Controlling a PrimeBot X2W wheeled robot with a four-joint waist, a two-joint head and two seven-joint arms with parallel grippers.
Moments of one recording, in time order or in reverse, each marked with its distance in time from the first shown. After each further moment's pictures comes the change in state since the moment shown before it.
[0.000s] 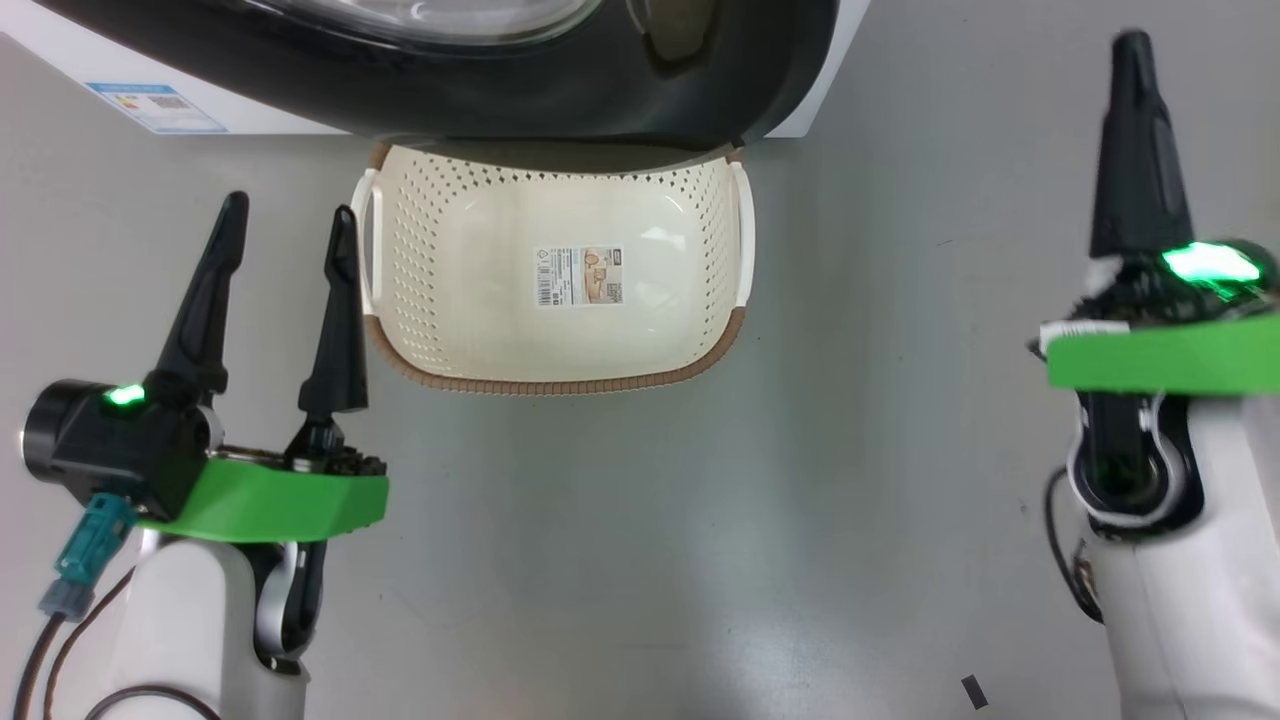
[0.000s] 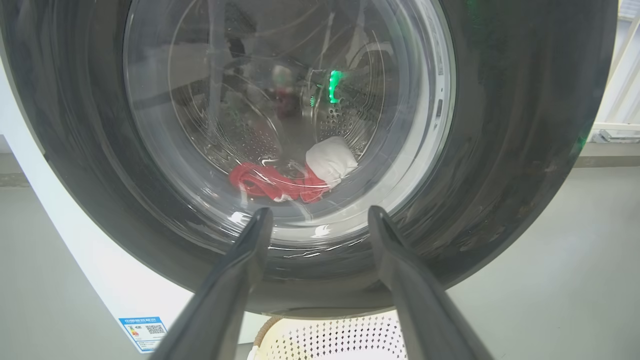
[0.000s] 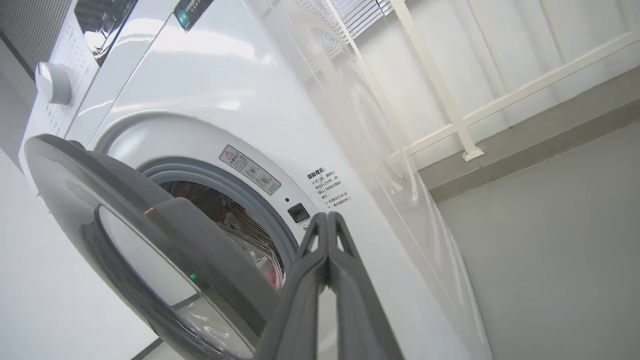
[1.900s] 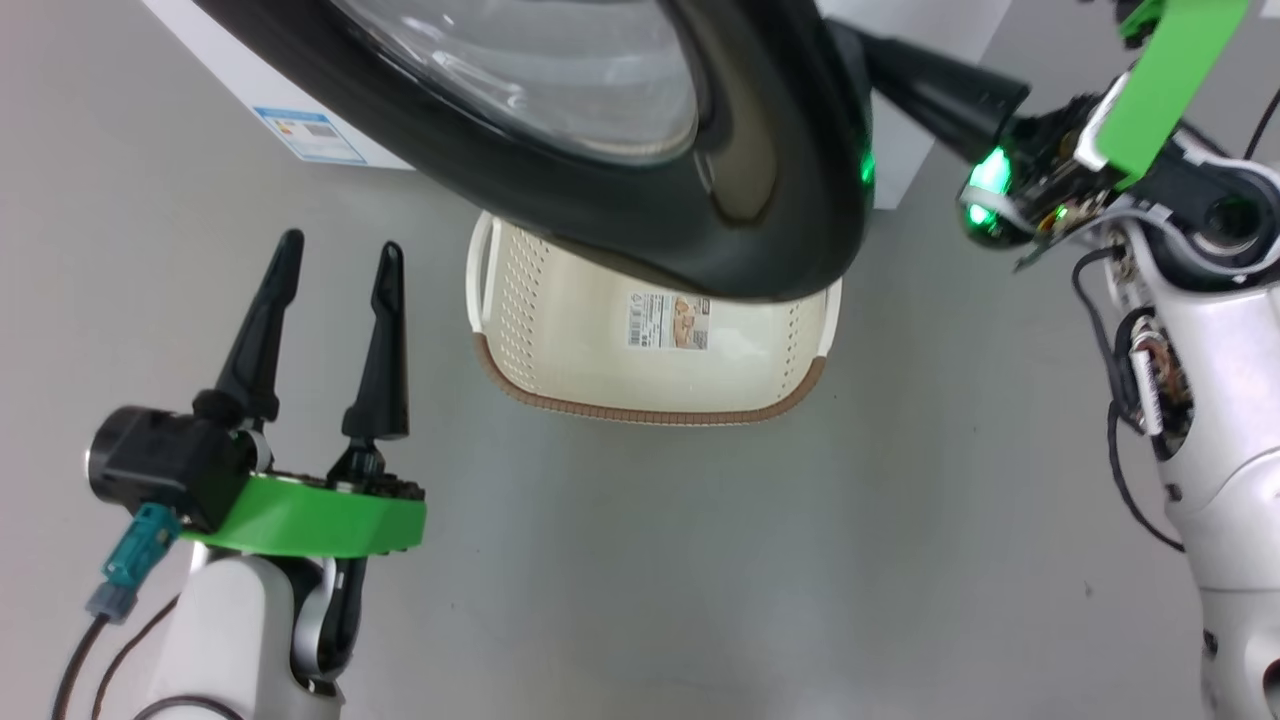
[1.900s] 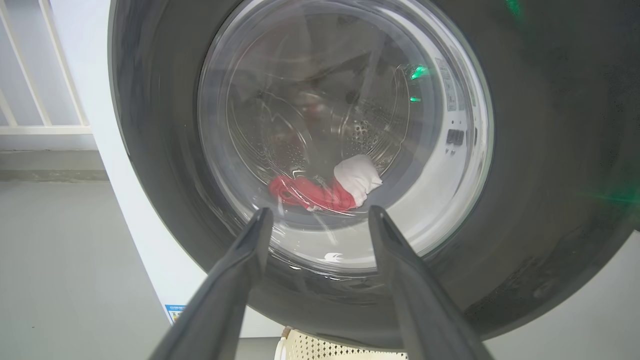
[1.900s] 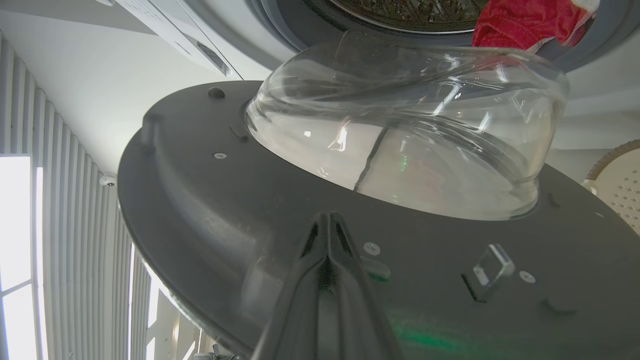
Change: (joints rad) left arm 0.025 -0.023 -0.041 0.039 -0.049 0.000 -0.002; right arm -0.449 -0.090 0.114 0.433 1.025 0.000 1.082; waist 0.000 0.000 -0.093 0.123
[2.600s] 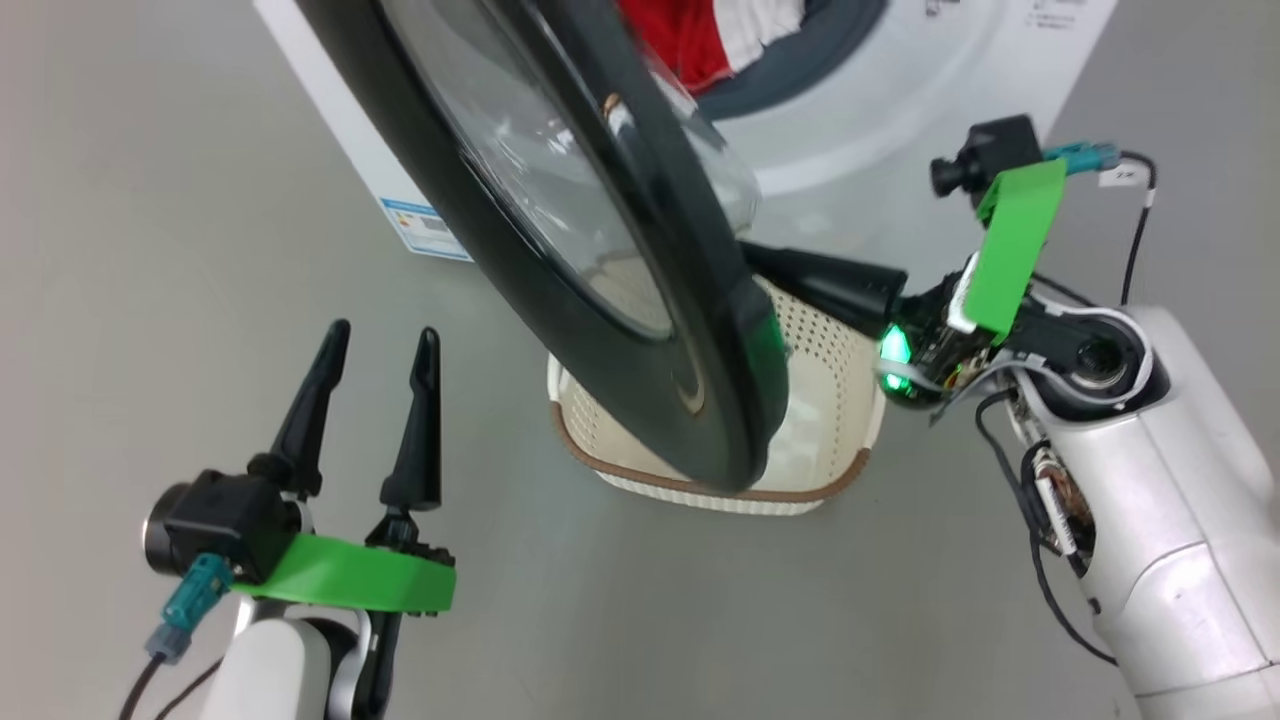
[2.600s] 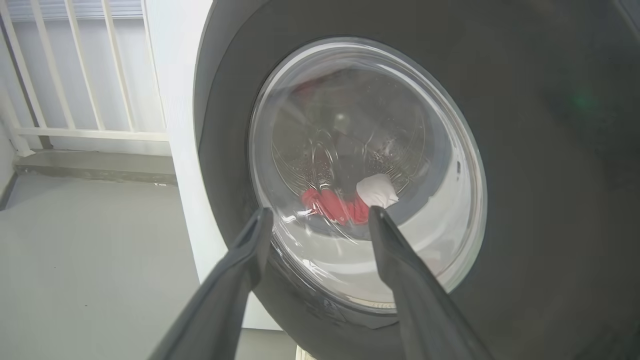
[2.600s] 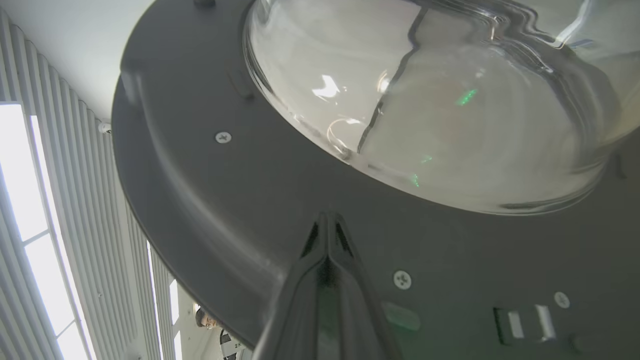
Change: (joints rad) left arm 0.086 -0.001 -0.048 0.036 -0.035 0.033 0.000; right arm 0.162 0.061 0.063 0.034 -0.012 0.000 0.059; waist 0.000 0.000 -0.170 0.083
